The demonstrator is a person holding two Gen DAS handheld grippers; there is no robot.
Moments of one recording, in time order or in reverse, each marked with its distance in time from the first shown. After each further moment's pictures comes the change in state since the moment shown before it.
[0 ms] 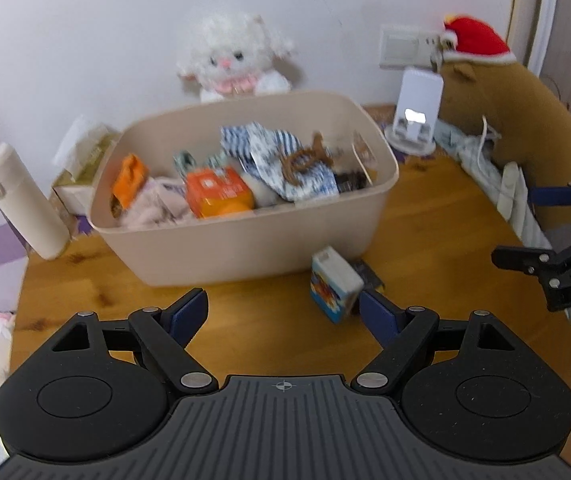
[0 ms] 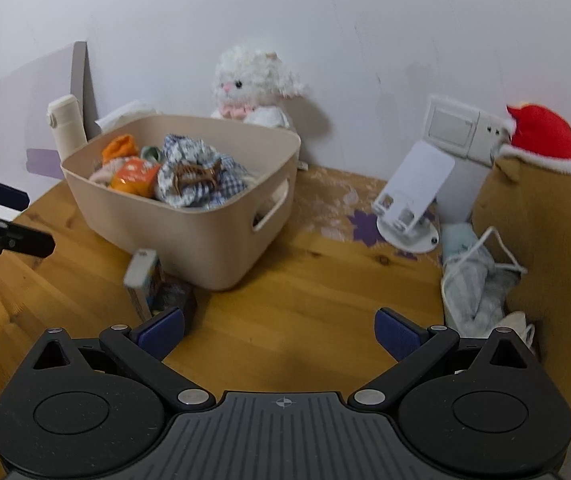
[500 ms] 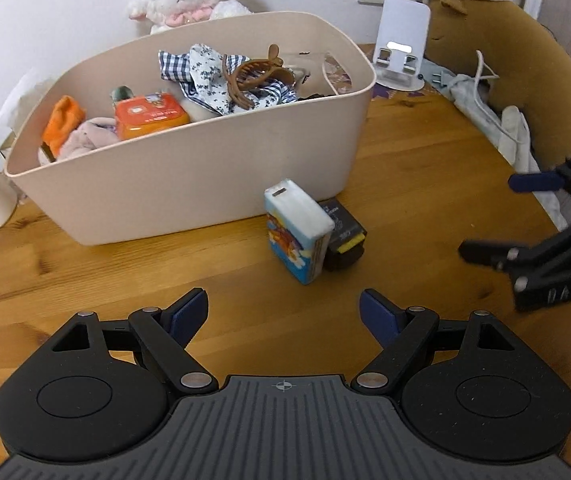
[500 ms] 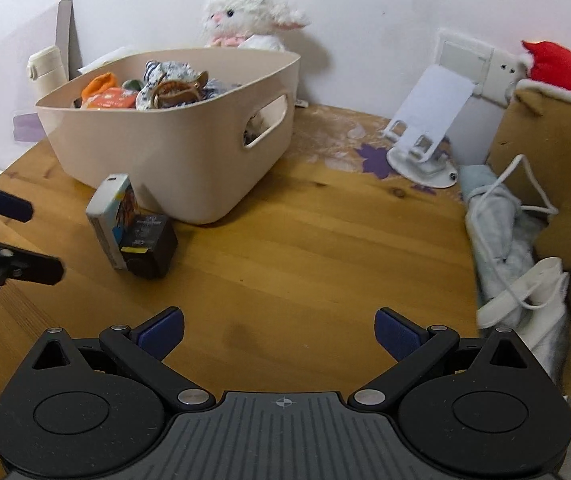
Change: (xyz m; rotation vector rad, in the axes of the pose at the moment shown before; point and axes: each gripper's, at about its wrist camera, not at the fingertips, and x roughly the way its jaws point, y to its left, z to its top) left arm 0.068 -0.030 -0.024 0.017 0.098 -0.034; right arm 0.056 0.001 -0.040 0.010 0.092 0.009
